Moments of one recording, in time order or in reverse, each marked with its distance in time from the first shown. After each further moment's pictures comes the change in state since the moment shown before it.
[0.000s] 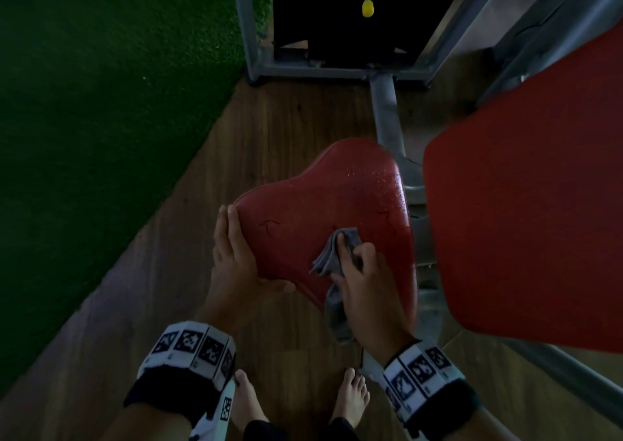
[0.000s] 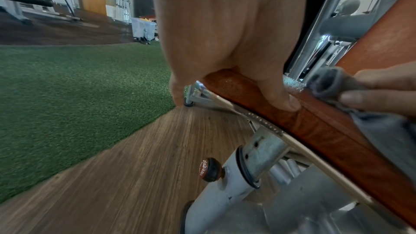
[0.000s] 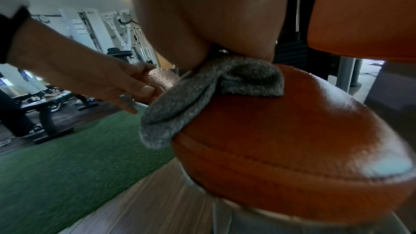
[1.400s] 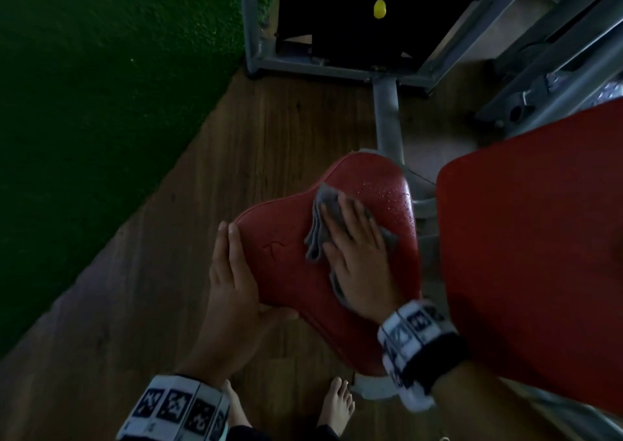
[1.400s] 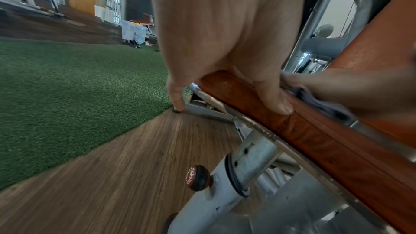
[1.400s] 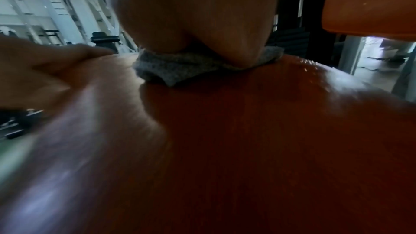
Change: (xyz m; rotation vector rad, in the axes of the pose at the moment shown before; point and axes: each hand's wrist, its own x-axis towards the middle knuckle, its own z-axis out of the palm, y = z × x) left_hand -0.002 -0.009 0.003 -0.131 0.060 0.067; right_hand 0.083 0.001 -0.004 0.029 -0.099 -0.141
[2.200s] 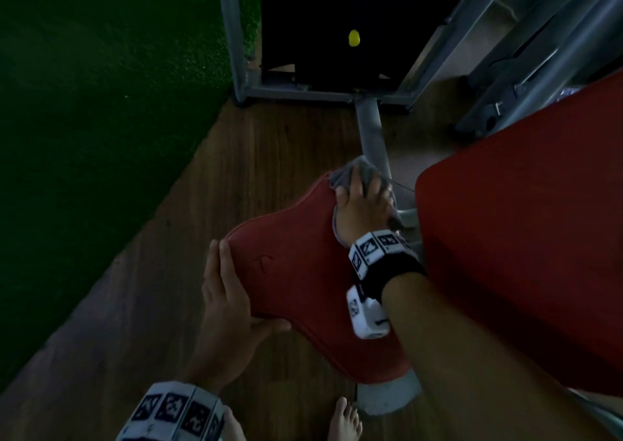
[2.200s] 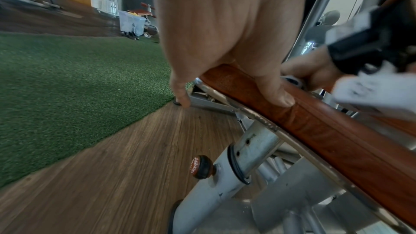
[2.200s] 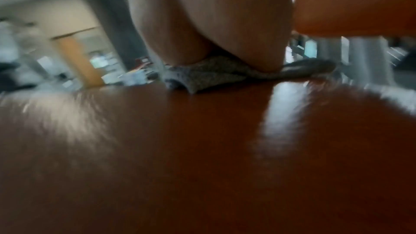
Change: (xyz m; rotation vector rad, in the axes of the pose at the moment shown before) left_hand 0.001 0.001 -0.001 -0.020 -0.017 -0.009; right_hand 0.091 0.026 -0.018 -0.048 0.086 0.606
